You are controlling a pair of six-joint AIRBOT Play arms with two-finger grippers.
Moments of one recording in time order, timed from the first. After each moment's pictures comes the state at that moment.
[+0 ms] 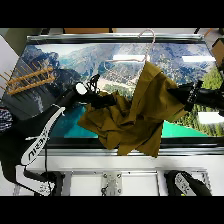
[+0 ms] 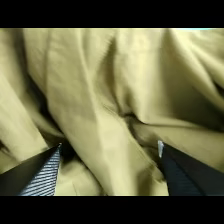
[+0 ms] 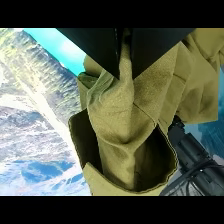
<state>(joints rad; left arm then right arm) -0.41 -1.69 1.34 0.90 -0.91 -1.55 -0.44 -0.98 0.98 -0.31 1.39 0.20</state>
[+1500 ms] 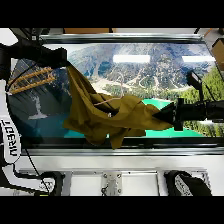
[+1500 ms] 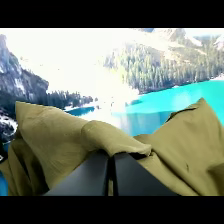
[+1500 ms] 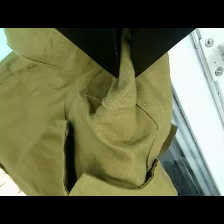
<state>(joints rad) -0.05 -1.58 2.02 1.13 -1.47 -1.59 -0.20 -0.89 0.98 -0.60 1.56 0.52</state>
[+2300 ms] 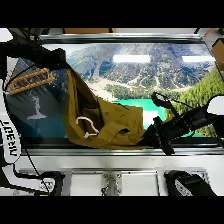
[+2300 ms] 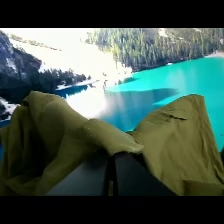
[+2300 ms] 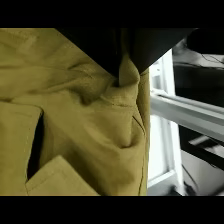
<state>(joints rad) -0.05 -1.58 2.06 1.10 -1.59 -1.60 0.15 -0.89 0.98 -0.54 1.73 0.65</state>
